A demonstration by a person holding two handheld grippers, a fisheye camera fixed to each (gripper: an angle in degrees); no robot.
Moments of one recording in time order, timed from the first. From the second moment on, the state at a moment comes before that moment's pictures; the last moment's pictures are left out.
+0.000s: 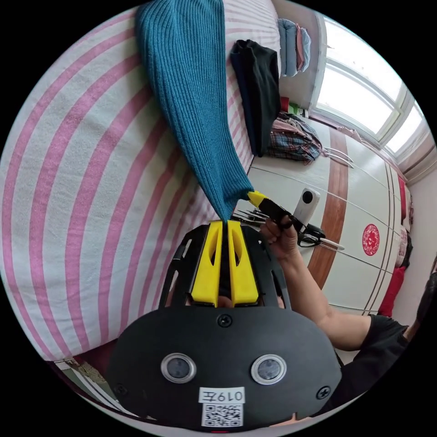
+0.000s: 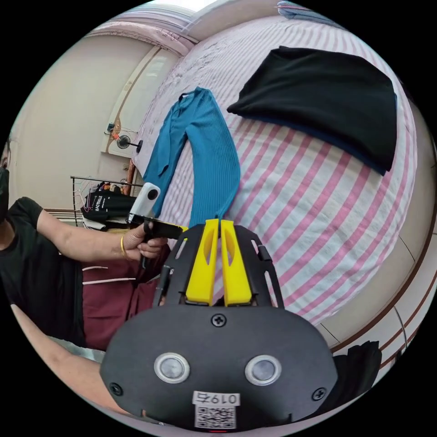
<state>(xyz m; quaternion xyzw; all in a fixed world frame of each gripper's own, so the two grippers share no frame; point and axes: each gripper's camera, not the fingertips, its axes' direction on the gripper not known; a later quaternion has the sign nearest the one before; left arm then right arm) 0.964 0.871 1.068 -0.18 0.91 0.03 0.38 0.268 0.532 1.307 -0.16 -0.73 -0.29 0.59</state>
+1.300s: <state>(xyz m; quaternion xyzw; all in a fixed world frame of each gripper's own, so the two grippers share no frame) 0.509 0.755 1.530 -0.12 0.94 -0.32 0.04 -0.168 0.319 0.651 -0.19 -0.82 -0.37 0.39</state>
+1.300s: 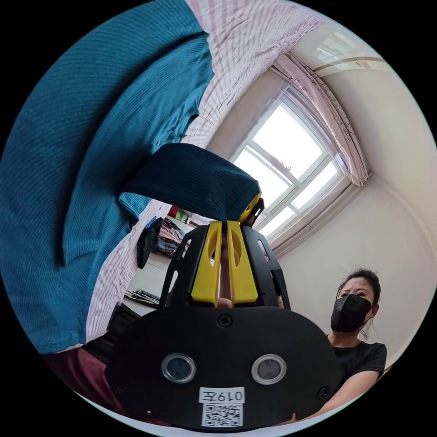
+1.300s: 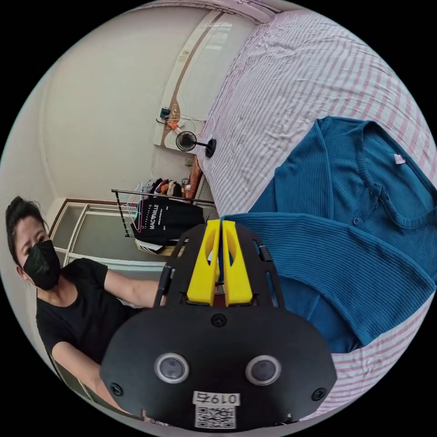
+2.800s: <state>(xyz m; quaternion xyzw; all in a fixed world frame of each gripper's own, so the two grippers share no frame) 0.399 0.563 1.377 0.03 0.71 0.12 0.69 -0.043 0.522 0.378 -0.07 -0.56 -0.25 0.78</state>
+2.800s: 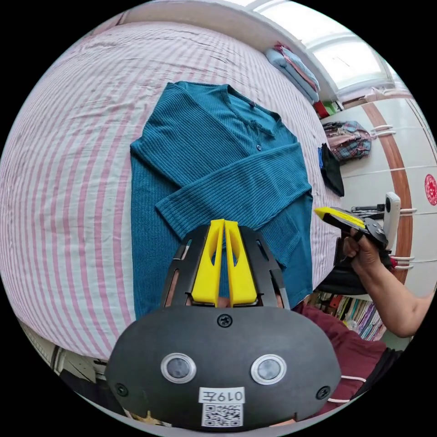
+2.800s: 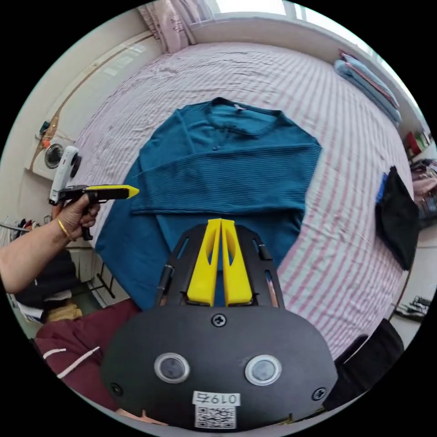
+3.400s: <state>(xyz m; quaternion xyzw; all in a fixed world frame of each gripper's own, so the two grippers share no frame) 0.478 0.445 1.178 0.09 0.76 0.19 0.61 -0.024 0.577 0.345 0.08 -0.34 -0.34 0.87</state>
